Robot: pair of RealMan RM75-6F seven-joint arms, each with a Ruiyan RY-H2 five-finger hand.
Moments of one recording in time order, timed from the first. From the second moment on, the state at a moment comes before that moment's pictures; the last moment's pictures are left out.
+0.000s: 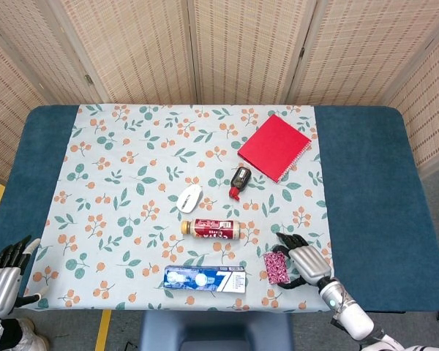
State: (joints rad) left arm -0.04 -1.21 0.03 -1.43 1.51 1.42 -0.11; right arm 0.44 -1.44 -0.06 -1.60 -1.31 0.96 -0.17
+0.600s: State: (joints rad) left arm -0.05 -1.21 0.02 -1.43 1.51 1.43 -0.11; right arm 0.40 -1.38 -0.04 -1.64 -1.34 1.05 -0.15
